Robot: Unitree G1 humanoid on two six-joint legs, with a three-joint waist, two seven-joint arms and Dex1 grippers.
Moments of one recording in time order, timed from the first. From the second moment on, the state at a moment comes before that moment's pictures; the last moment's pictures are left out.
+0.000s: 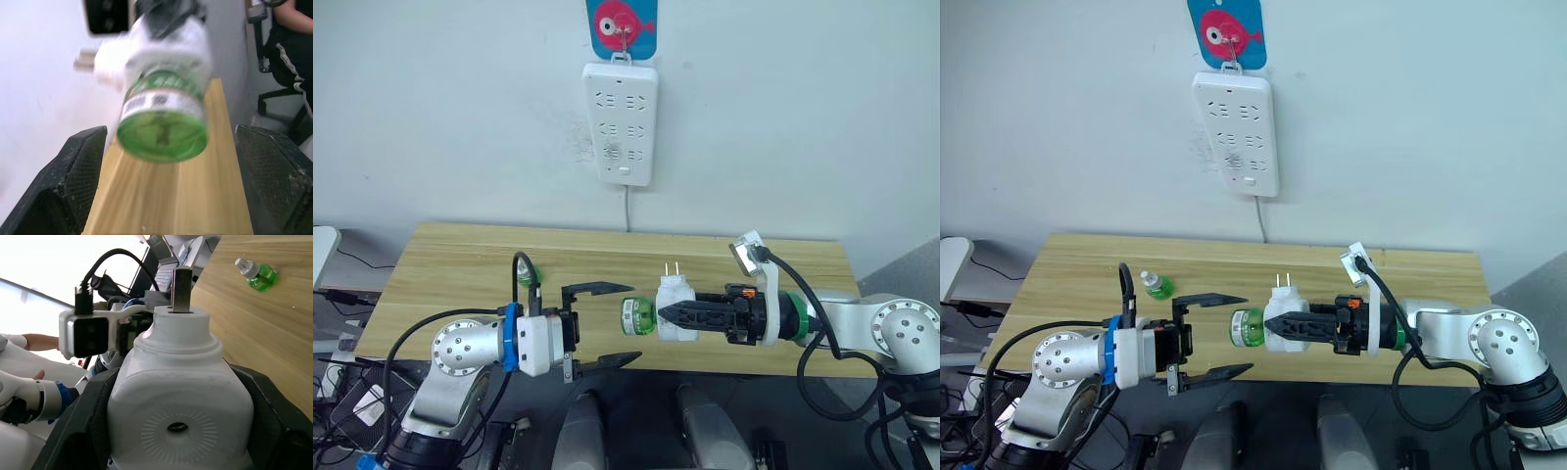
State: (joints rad) left arm -0.01 0.62 -0.06 -0.30 -0.35 -0.38 -1.15; right arm -0.37 -0.74 0.12 -0.39 1.79 1.06 0.18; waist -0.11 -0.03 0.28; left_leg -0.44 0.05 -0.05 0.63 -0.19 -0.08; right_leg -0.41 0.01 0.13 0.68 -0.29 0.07
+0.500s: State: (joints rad) left arm -0.06 0.60 -0.11 -0.30 -0.31 -0.38 -1.09; right arm -0.37 -0.75 0.11 -0.38 1.80 1.07 0.17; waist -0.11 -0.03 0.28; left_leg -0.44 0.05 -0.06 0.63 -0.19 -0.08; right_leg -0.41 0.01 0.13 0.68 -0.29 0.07
